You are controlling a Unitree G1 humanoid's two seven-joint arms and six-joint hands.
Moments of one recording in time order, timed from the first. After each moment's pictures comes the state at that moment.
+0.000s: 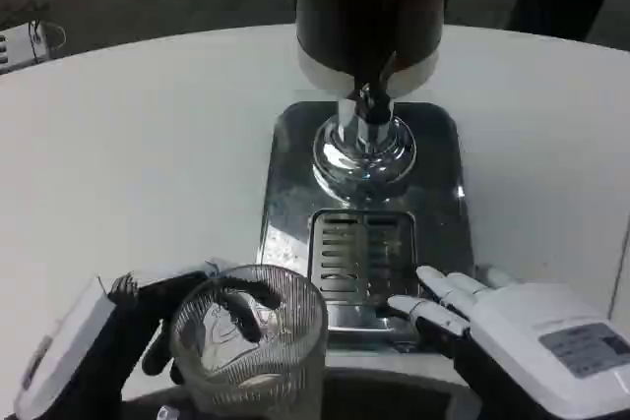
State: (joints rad) left arm 0.01 0.43 0.13 0.07 0.21 -0.95 -0.07; right arm 0.14 -0.08 -0.02 -1.03 -1.05 -0.11 0.89
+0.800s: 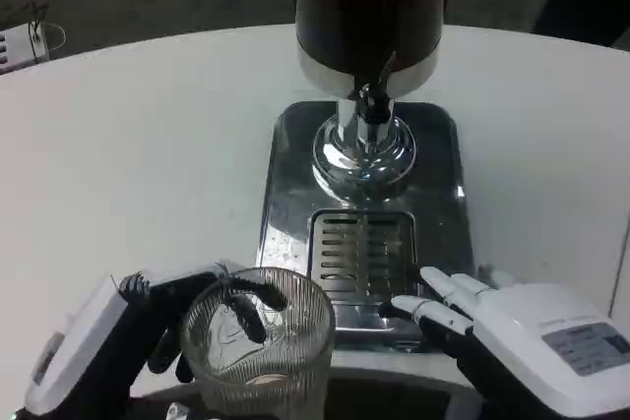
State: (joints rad) left arm -0.02 0.43 0.13 0.10 0.25 -0.95 -0.07; right arm 0.13 -0.09 -0.02 -1.03 -1.05 -0.09 0.90
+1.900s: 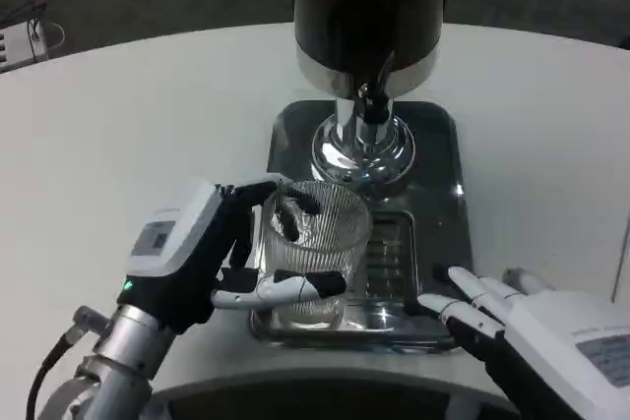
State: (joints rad) left arm -0.64 0.41 -0.09 0.80 0.70 -0.83 0.40; right arm 0.21 -0.05 -0.11 -1.03 -0.99 -0.15 0.85
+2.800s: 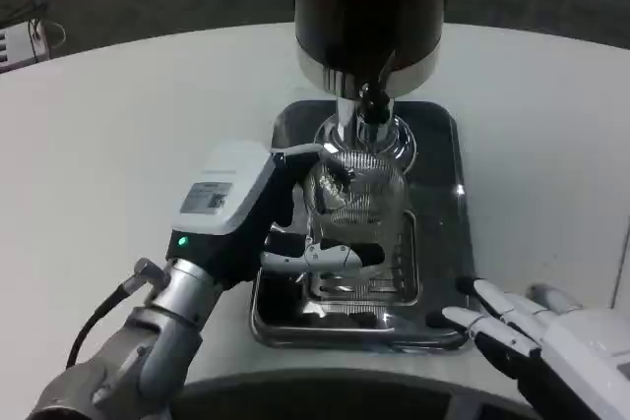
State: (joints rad) left arm -0.86 0.39 -0.33 0.98 0.75 -0.65 0.58; right arm 0.29 -0.01 -0.27 -1.03 -0.82 -0.26 0.85
